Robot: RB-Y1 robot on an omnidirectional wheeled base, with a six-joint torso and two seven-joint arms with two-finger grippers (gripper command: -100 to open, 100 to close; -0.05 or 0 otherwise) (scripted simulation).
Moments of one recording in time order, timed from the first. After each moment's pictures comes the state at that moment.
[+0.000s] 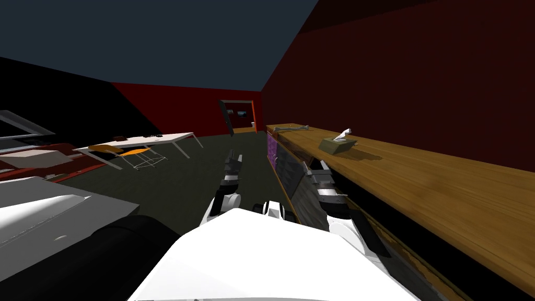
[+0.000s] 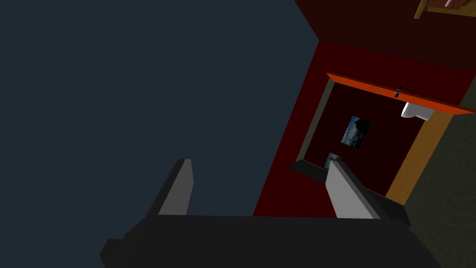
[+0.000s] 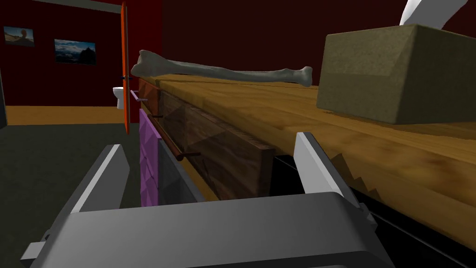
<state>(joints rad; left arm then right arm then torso) 0.53 0.01 -0.02 -2.30 0.09 -0.35 0.08 0.47 -0.37 0.22 -2.36 -0.99 -0.18 -0.69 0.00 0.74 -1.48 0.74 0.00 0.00</state>
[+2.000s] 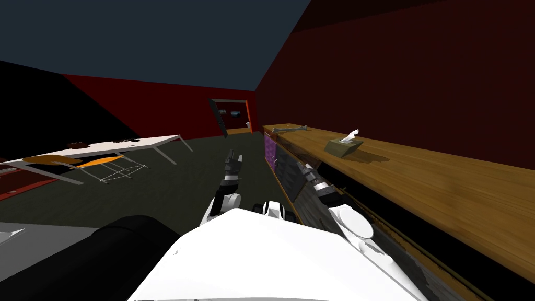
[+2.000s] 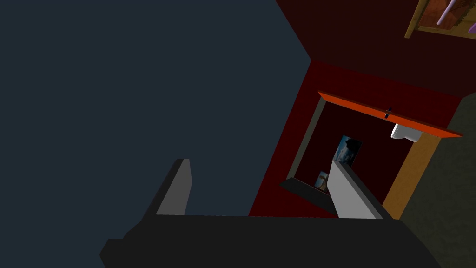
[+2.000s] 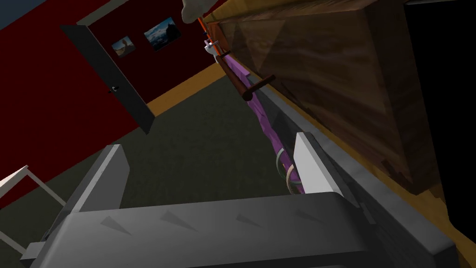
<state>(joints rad) 0.53 0.01 -0.02 -2.30 0.09 -0.35 0.08 0.32 -0.55 0.19 -2.22 -1.59 0.03 -0.94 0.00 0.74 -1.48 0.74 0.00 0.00</state>
